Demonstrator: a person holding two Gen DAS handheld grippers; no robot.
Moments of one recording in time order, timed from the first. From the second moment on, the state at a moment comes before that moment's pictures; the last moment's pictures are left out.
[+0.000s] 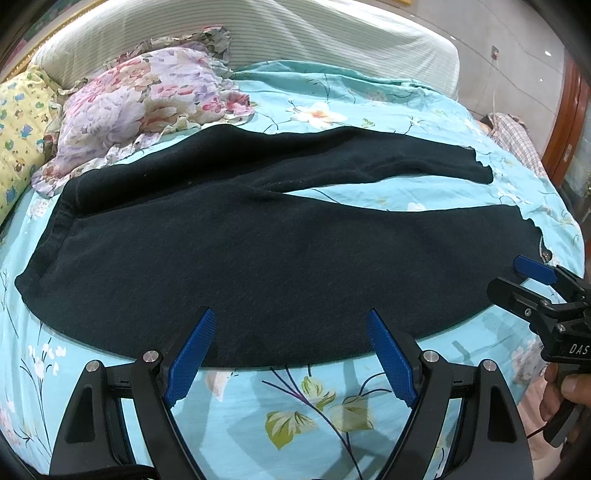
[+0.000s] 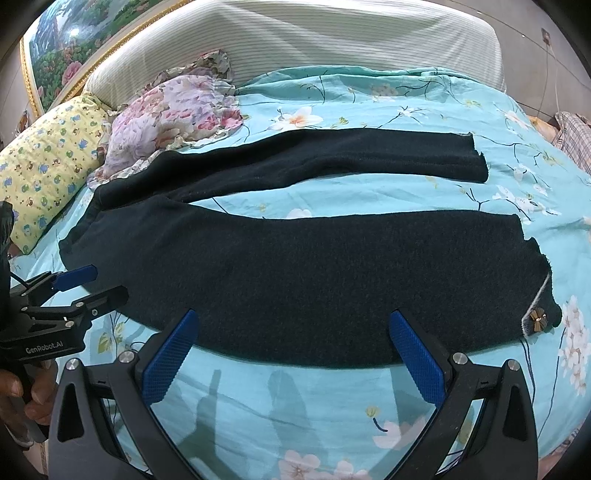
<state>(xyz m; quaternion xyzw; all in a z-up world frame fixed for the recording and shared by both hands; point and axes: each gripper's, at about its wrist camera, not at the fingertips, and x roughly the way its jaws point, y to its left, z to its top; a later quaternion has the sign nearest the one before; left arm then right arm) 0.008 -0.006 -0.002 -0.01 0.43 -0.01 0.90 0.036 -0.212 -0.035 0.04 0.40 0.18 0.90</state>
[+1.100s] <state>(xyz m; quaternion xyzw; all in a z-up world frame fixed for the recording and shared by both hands) 0.131 -0.027 0.036 0.04 0.43 -0.06 0.90 0.151 -0.298 0.007 0.09 0.39 0.14 0.91</state>
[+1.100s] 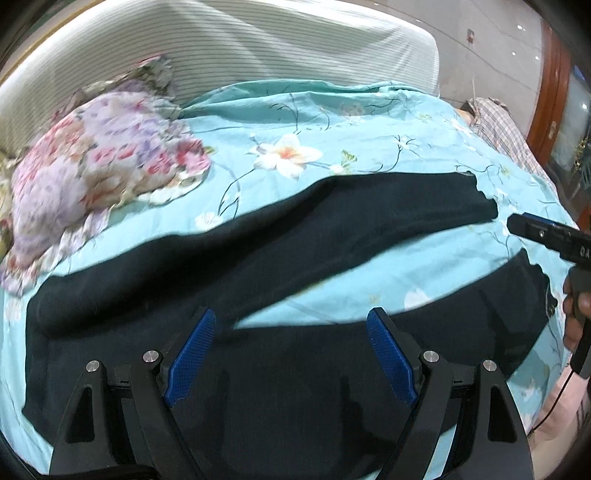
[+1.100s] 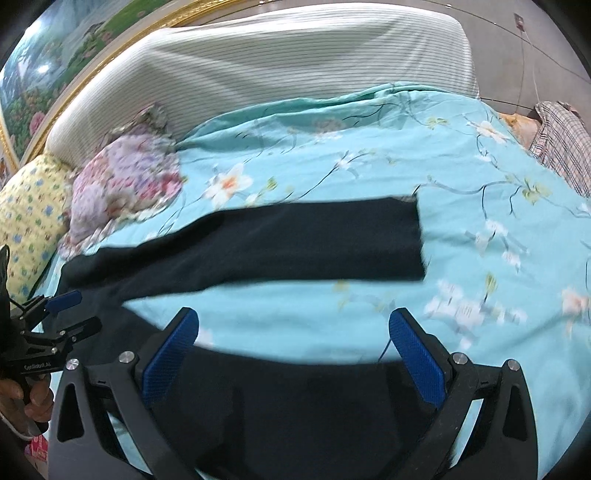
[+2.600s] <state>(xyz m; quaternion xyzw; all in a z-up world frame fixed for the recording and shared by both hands) 0.270 -0.062 0.018 0.11 0.47 -0.19 0.86 0.298 -0.382 -0.006 0.17 0.44 0.18 0.86</state>
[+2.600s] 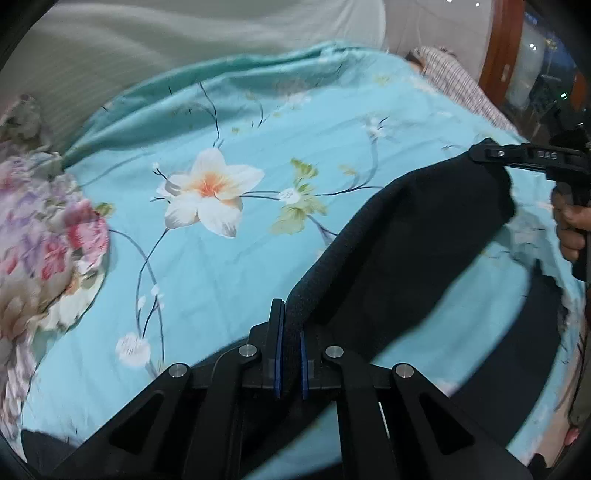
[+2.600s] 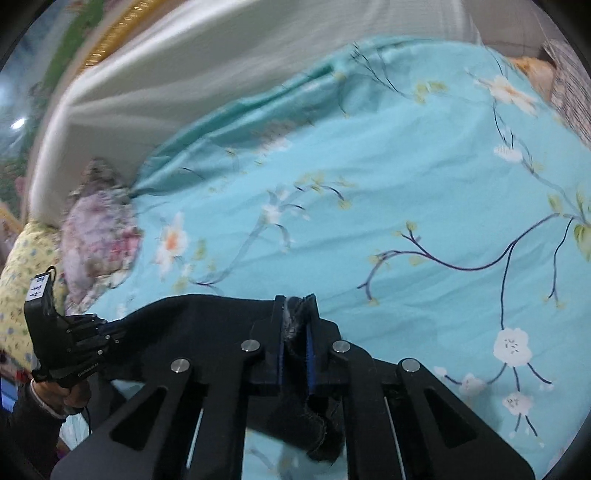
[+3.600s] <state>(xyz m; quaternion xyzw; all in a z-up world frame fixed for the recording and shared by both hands) 0.069 -0.059 0.014 0.05 0.47 -0.24 0.85 0.109 -0.399 -0.011 0.10 0.44 0.28 0.85</state>
